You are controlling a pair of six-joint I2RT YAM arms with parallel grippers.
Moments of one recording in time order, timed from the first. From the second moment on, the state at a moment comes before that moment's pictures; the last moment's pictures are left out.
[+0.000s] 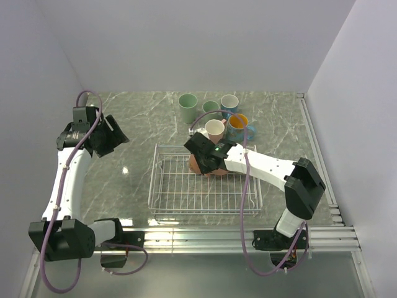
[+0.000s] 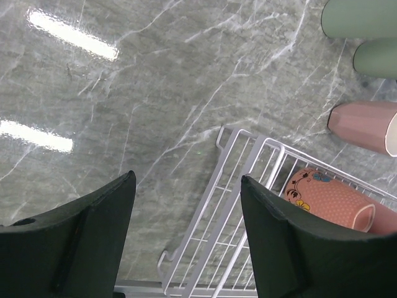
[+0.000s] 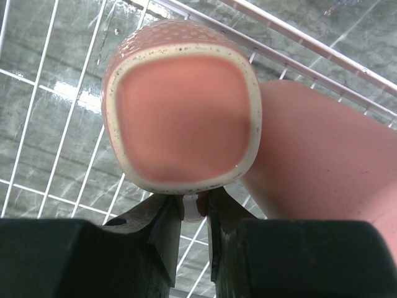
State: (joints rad) left arm 0.09 1.18 1.20 -0.88 0.12 -0.52; right arm 0.93 1.67 1.31 -0.74 0.33 0.43
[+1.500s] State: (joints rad) left arm -0.20 1.80 1.87 -0.82 0.16 -0.58; right arm 0.86 1.35 1.56 -1.00 0.39 0.51
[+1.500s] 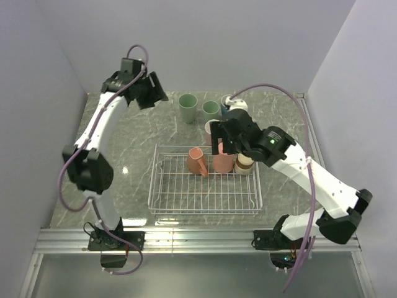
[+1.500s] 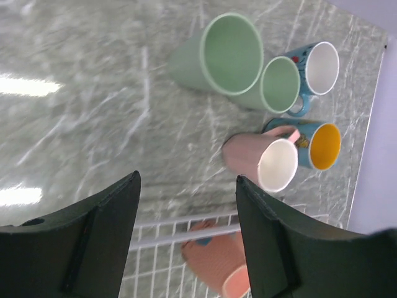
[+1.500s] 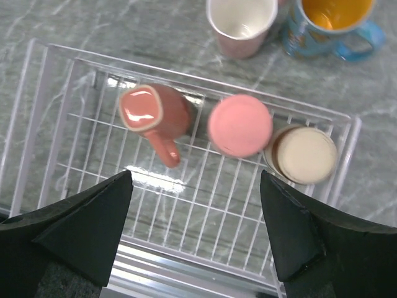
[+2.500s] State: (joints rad) left arm -0.33 2.38 2.29 -0.74 0.03 -0.53; right arm 0.80 1.17 1.35 -1.12 0.40 0.61
